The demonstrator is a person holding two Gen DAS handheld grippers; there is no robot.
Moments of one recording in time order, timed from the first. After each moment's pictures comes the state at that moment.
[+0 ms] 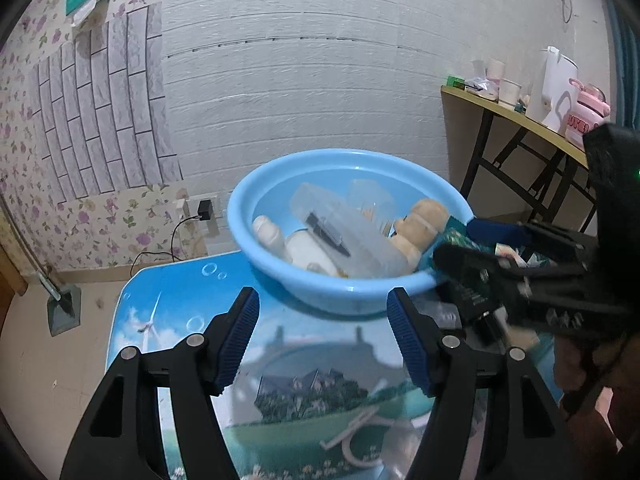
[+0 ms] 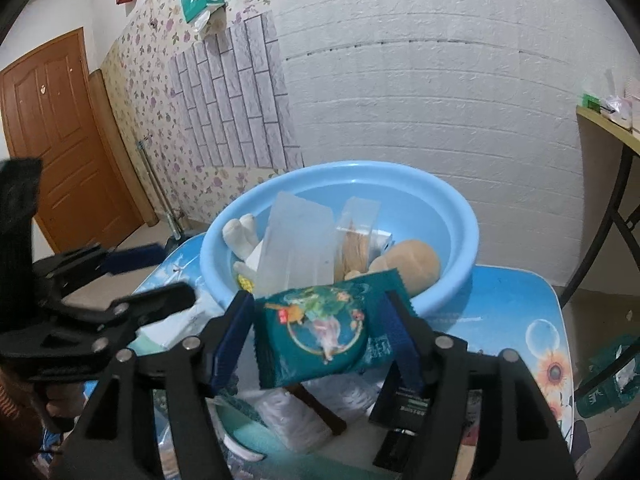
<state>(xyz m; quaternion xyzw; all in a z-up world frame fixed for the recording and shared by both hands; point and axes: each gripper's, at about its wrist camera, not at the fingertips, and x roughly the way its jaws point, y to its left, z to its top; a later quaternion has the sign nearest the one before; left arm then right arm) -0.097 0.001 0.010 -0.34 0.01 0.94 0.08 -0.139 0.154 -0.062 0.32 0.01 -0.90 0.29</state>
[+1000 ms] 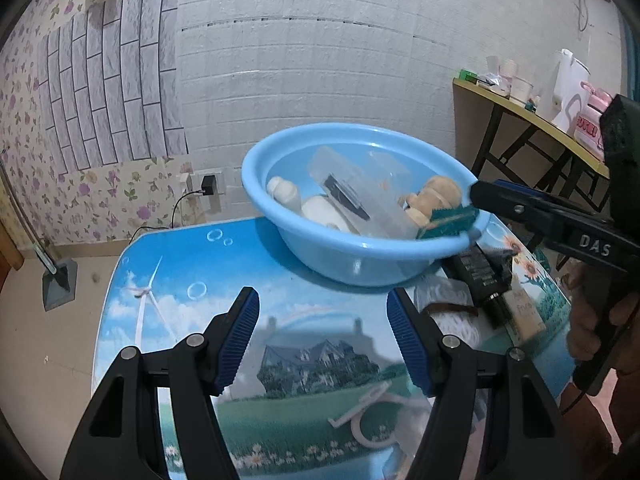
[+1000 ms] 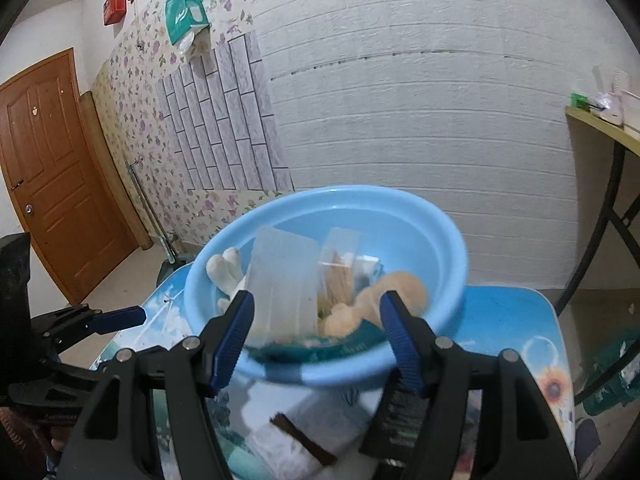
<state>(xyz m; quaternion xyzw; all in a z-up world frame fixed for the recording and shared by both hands) -0.091 -0.014 -0.013 -0.37 -0.02 0.93 0.08 -0.144 0.169 -0.053 0.30 -0.02 -0.91 0.27</state>
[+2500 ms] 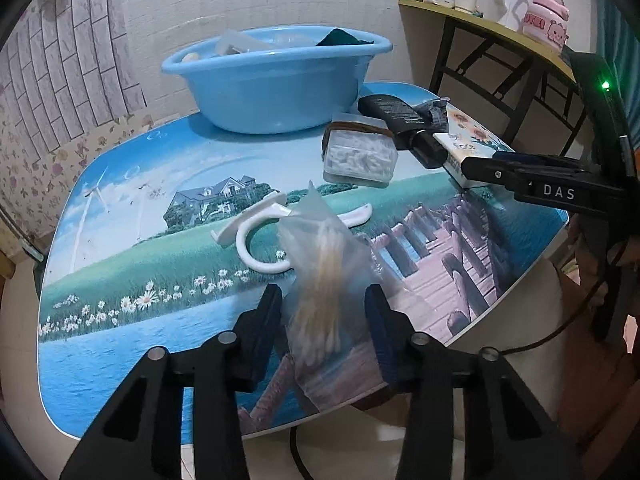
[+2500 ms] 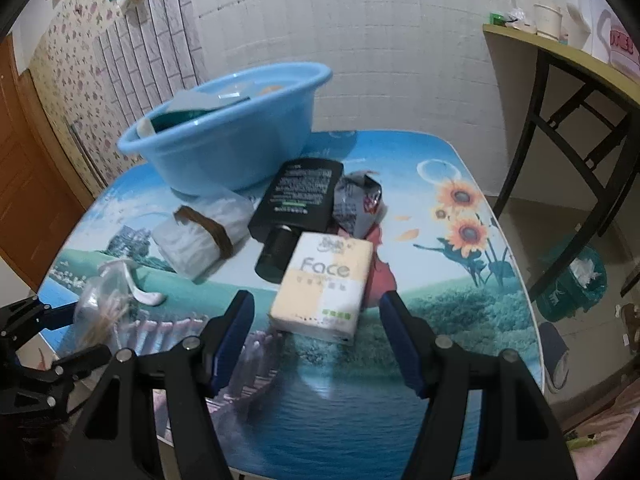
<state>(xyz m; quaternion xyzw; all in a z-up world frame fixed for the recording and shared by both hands) -0.002 0.042 -0.075 -0.45 0.04 0.88 0.13 -0.074 0.239 -0.132 0.42 0.01 -0.89 0.16</state>
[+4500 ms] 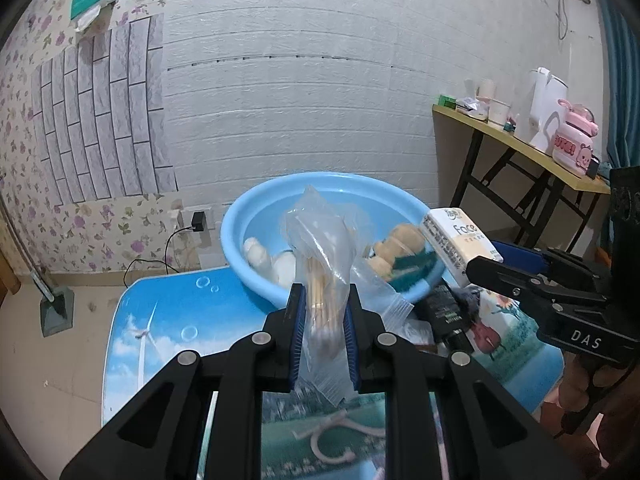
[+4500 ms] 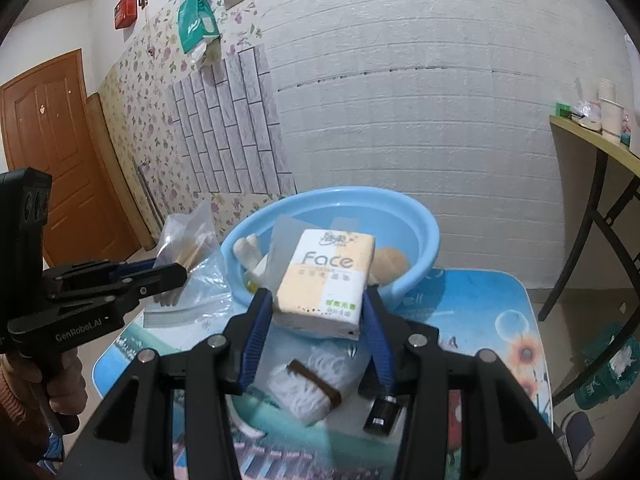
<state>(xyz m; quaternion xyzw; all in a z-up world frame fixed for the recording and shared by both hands) -0.095 0.009 0.035 -0.32 -0.01 0.94 0.09 -0.102 0.184 -0.037 0.28 -0.01 -0.92 0.28</state>
